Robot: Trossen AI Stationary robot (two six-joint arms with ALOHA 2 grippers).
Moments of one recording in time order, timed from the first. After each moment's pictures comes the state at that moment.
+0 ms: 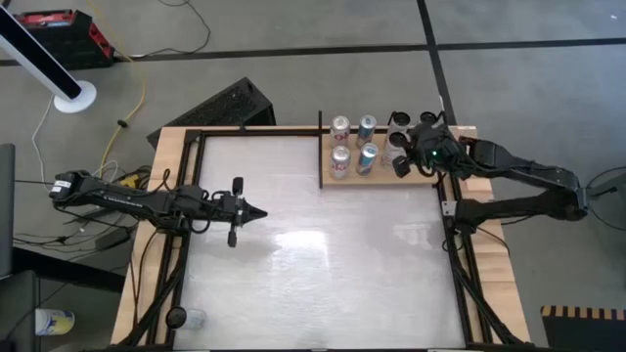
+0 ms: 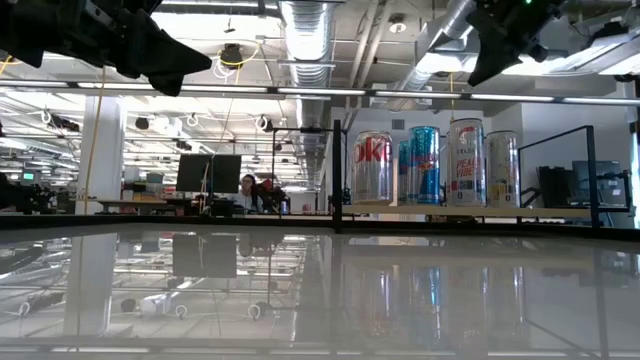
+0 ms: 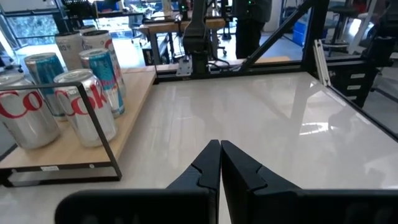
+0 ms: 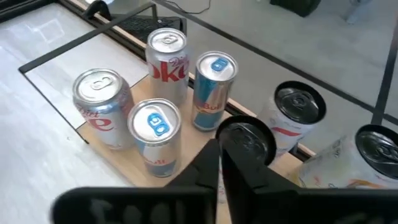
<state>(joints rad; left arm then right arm) -0.09 0.73 0.28 0.38 -0.11 0.07 -0.31 0.92 1.02 -0.81 0.55 0.33</state>
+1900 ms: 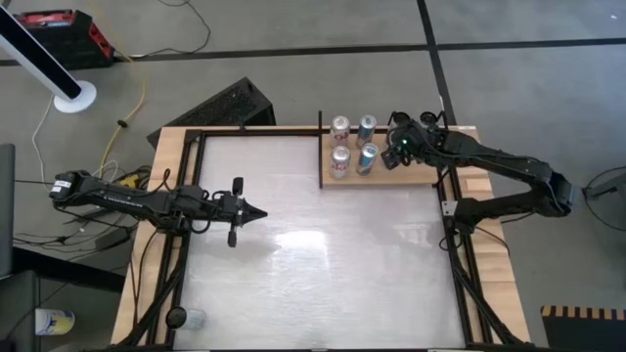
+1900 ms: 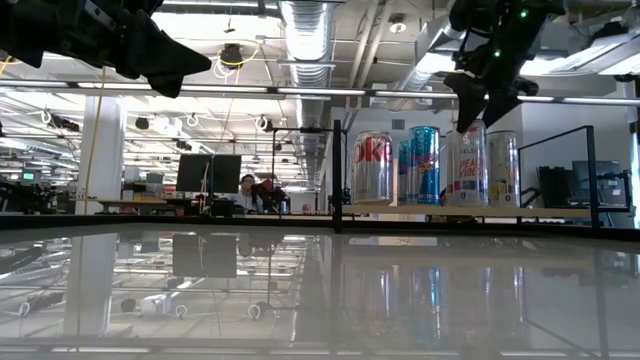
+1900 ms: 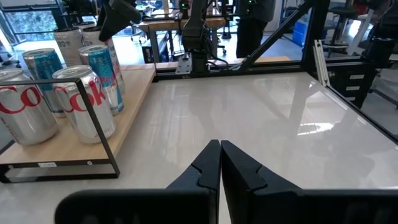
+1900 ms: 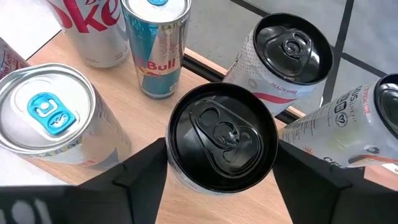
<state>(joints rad) -0.09 0.73 0.28 0.37 -0.11 0.05 -0.49 1.13 0.99 -0.83 0.52 0.38</state>
